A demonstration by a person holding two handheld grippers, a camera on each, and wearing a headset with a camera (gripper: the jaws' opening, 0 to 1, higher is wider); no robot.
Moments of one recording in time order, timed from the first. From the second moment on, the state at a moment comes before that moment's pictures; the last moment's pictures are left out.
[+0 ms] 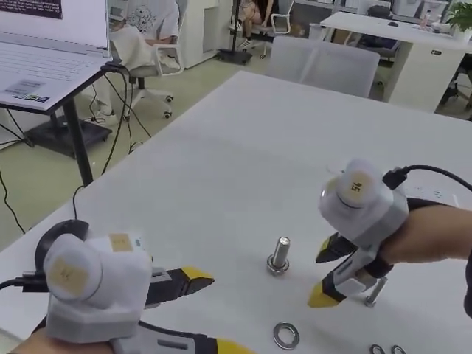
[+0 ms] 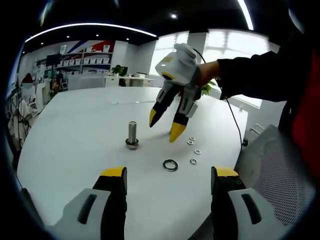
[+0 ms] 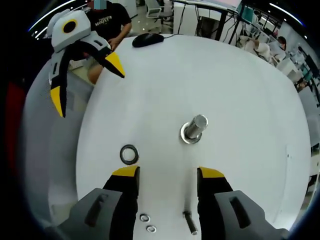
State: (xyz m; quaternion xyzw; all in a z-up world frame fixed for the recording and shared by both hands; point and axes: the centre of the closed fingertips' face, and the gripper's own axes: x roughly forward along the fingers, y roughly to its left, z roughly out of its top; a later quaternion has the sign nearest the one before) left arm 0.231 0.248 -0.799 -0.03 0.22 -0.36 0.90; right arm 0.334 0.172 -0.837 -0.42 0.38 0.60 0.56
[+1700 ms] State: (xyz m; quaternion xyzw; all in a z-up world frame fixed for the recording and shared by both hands) left arm 0.225 0.249 -0.790 -0.02 0.21 -0.37 0.91; right arm 0.269 0.183 -0.871 -0.43 0.40 0.62 0.52
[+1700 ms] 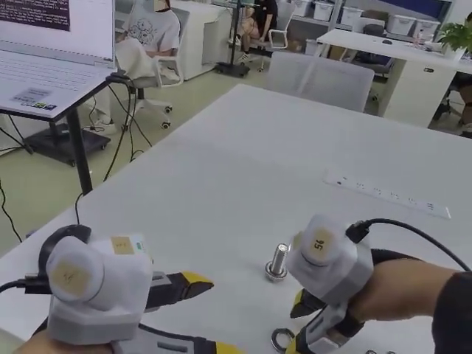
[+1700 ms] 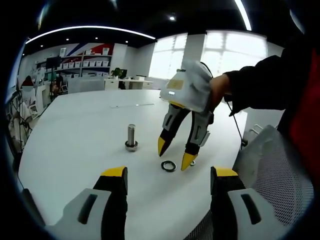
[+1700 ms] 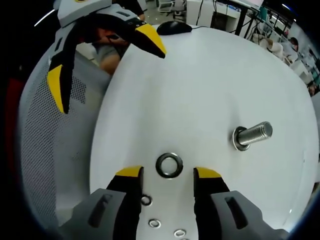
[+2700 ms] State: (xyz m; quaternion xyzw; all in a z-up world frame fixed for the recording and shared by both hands) left arm 0.226 0.252 -0.793 -0.03 0.21 -0.36 0.91; right arm 0.269 0.185 -0.879 -0.47 0.38 0.62 0.50
